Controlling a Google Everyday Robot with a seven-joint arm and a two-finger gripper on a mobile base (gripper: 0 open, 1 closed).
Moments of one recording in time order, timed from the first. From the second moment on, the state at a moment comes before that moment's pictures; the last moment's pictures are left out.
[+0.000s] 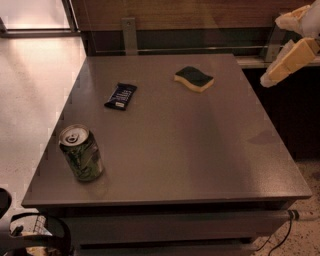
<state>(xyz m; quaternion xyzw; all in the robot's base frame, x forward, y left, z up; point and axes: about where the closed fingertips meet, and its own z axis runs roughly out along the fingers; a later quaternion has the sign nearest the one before) 0.588 -0.248 0.996 -0.54 0.75 0.09 0.38</state>
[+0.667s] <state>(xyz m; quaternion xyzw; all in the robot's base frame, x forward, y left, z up) 0.593 -0.253 0.968 -0.51 0.75 0.13 0.40</state>
